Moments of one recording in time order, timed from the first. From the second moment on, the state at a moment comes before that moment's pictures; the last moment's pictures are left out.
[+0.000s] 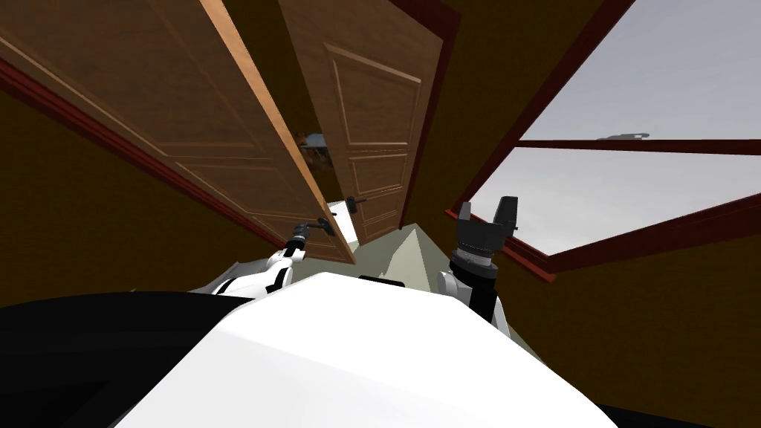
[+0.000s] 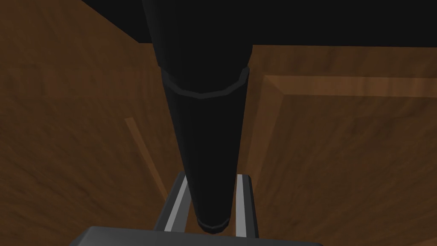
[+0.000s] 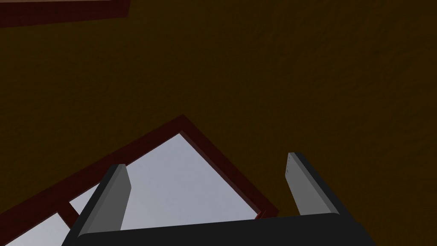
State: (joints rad) arm -0.19 0.57 0.48 -0.52 -0.21 -0.63 0.59
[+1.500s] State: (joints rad) arm -0.22 0.57 0.48 -0.49 -0.23 -0.65 0.57
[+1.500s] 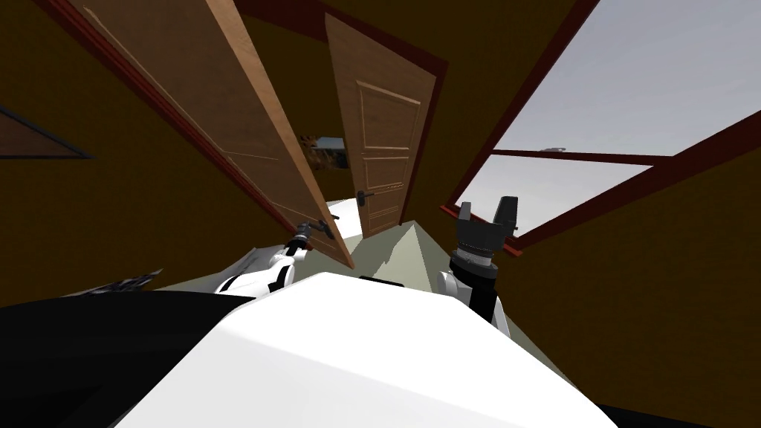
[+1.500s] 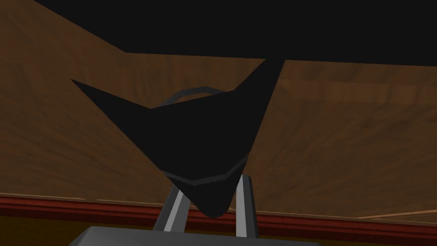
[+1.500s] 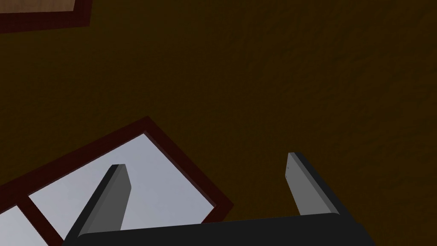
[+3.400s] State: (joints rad) arm -0.23 0.55 0.48 -0.54 -0.25 -0.63 0.57
